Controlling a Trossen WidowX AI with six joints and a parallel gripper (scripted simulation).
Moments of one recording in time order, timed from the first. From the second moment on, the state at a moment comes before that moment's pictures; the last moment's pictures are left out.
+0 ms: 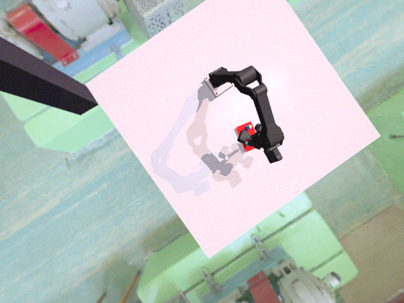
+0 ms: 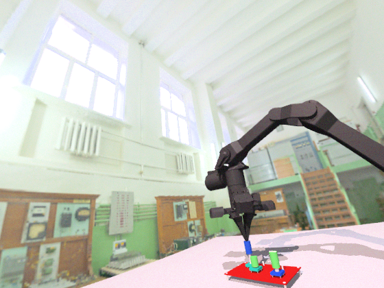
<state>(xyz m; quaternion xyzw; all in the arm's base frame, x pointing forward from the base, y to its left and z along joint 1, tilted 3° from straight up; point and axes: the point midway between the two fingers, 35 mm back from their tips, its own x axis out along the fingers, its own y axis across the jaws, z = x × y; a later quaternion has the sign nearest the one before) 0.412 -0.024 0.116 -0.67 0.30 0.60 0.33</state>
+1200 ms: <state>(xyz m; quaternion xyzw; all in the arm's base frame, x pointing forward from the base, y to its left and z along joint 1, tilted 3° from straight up) 0.411 -0.024 0.111 -0.67 0.30 0.59 0.33</state>
